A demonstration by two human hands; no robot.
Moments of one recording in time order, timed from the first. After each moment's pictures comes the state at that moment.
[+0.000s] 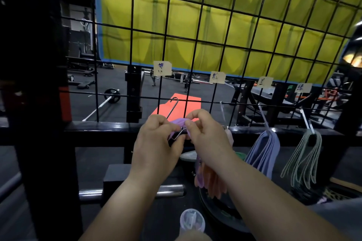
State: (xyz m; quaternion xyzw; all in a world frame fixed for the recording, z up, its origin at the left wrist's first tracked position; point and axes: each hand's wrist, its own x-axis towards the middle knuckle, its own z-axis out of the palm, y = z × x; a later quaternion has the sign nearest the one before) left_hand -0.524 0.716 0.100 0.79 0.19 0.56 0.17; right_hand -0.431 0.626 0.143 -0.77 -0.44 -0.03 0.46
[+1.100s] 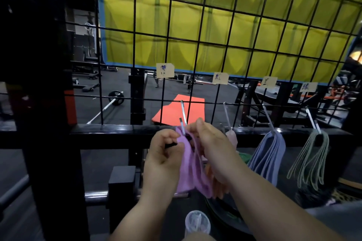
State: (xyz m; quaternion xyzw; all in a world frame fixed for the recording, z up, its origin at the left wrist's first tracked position) left_hand -0.526 0.684 0.083 0.58 0.15 0.55 0.59; right_hand -0.433 0.617 0.132 -0.67 -0.43 0.15 0.58
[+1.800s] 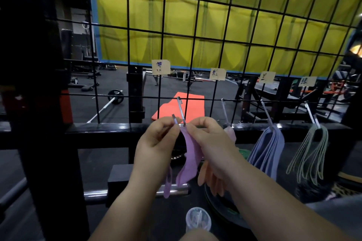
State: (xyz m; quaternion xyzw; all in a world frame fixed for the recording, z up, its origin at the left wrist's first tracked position) left_hand -0.533 0.695 0.109 0.60 0.13 0.51 0.60; right_hand -0.425 0.627 0.127 -0.66 -0.37 0.19 0.63
